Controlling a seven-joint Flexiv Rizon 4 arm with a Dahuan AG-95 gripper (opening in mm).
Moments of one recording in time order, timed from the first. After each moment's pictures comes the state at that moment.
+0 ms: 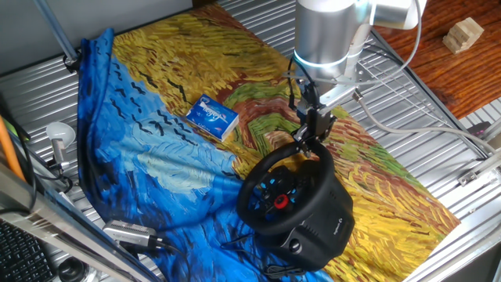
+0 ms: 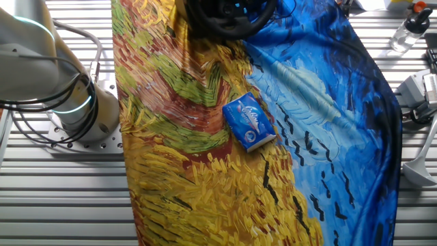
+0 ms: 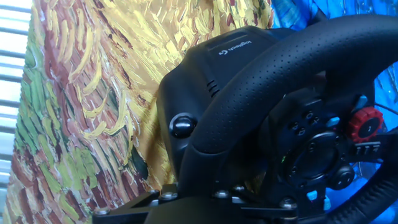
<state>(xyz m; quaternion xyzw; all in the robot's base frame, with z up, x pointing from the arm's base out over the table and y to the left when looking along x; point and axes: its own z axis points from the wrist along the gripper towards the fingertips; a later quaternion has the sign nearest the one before) 0.289 0.270 0.165 -0.76 0.64 0.07 0.09</state>
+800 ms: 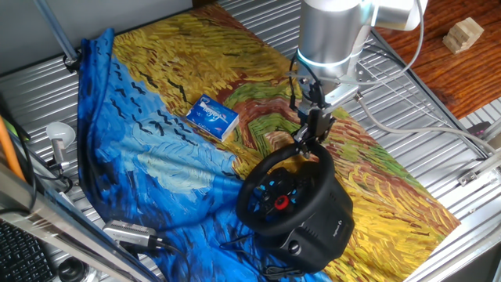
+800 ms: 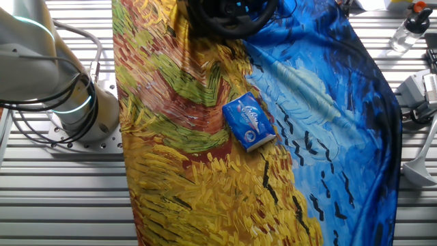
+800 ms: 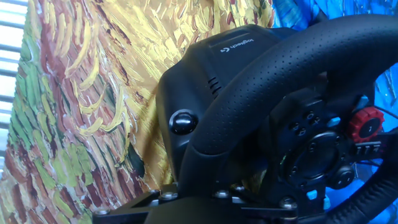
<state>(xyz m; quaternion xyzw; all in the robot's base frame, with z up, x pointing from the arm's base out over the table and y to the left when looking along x) 0.292 0.269 0.159 -0.77 0.63 0.05 0.10</state>
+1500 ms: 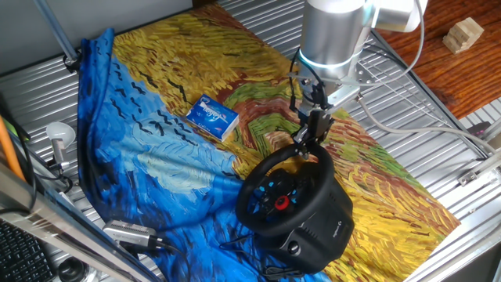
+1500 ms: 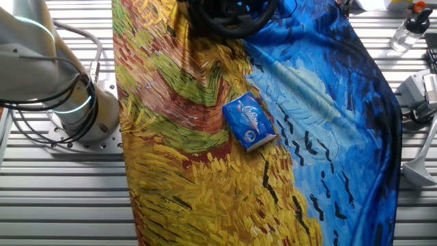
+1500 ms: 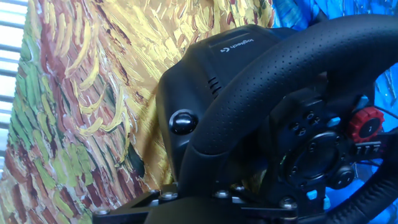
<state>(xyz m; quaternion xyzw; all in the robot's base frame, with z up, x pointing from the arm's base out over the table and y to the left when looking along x) 0.295 0.267 0.155 -0.78 0.62 0.04 0.10</state>
